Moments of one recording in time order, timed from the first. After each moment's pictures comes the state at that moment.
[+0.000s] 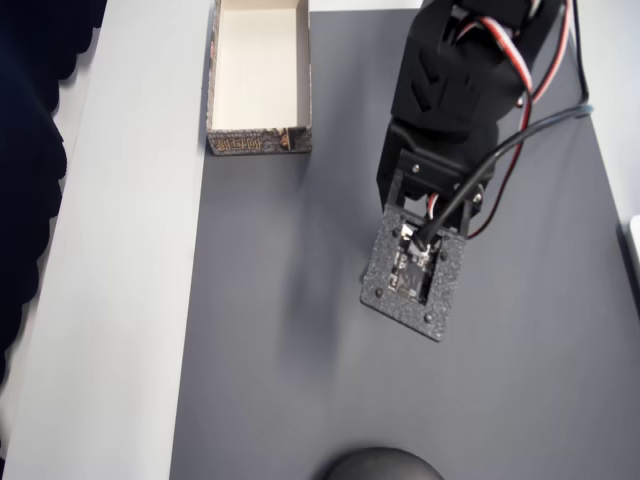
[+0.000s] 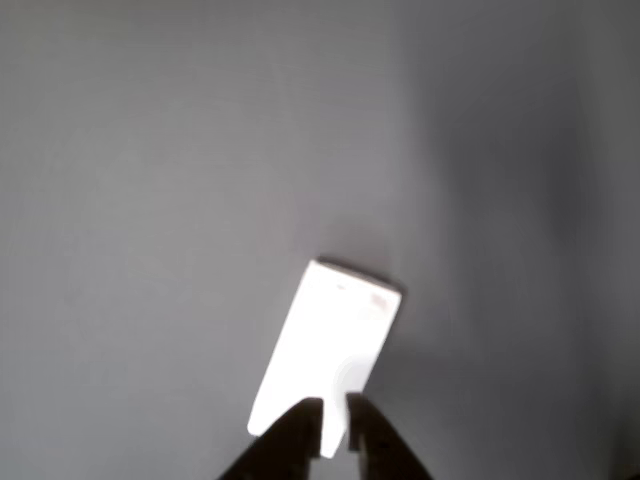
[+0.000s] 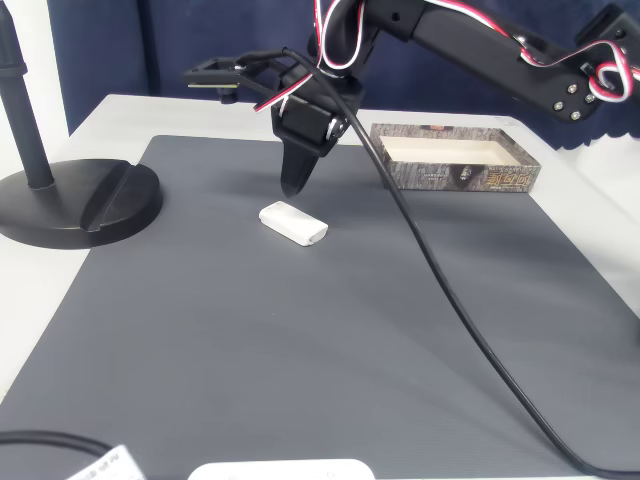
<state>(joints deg) 29.2 27.3 6.5 99.7 4.3</state>
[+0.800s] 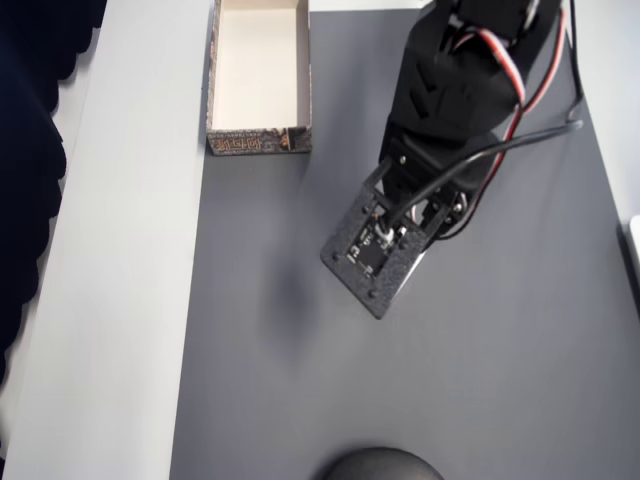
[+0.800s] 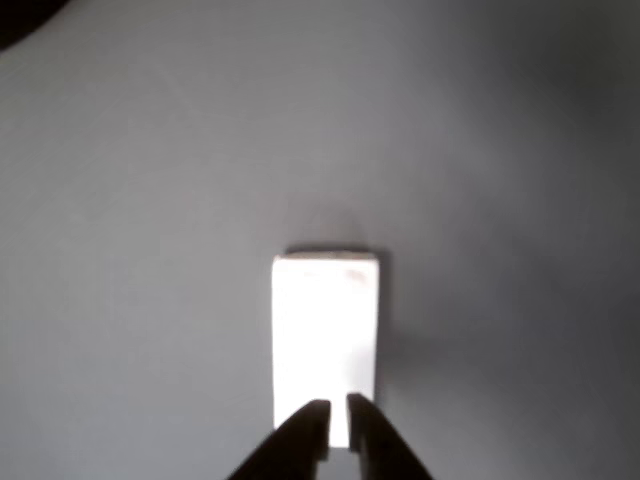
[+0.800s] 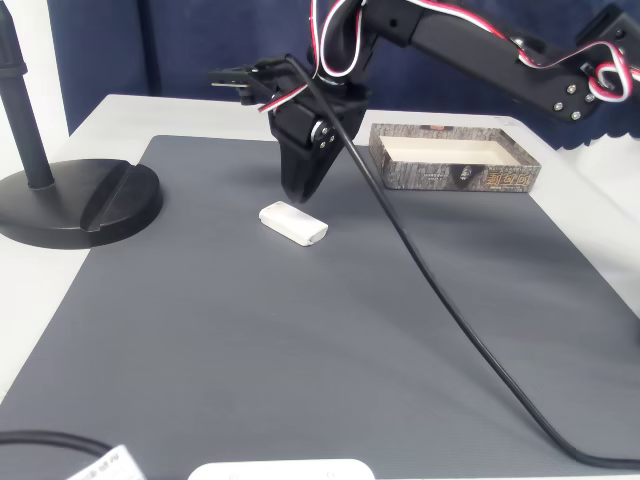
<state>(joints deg) 29.6 27.3 8.2 99.7 -16.6</state>
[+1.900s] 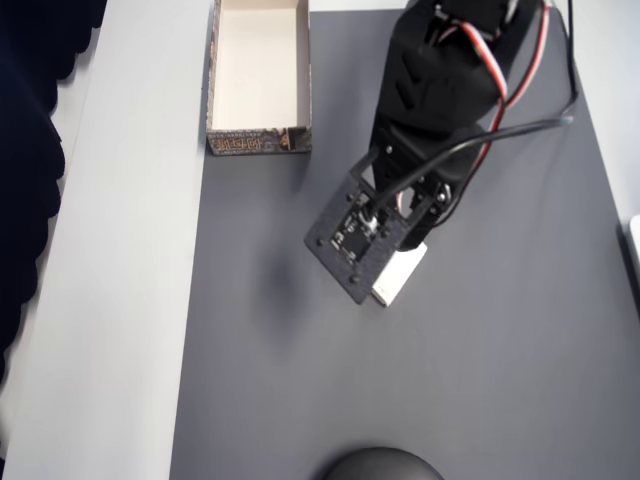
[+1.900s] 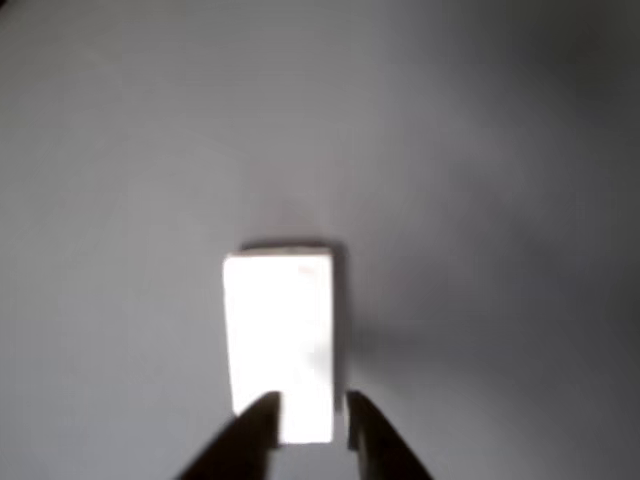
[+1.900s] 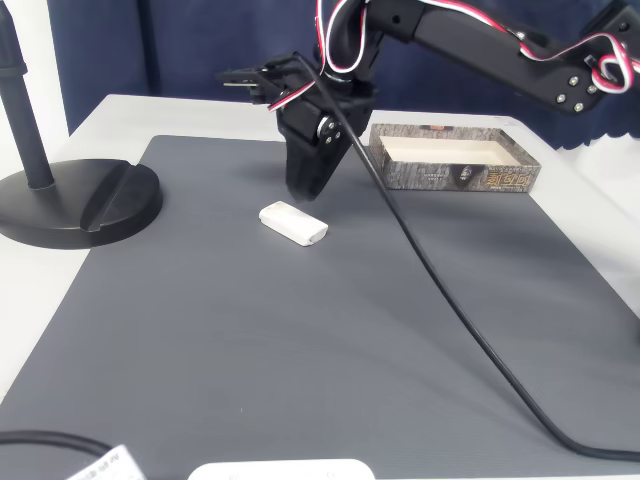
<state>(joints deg) 31.6 28.8 11.3 99.7 -15.6</state>
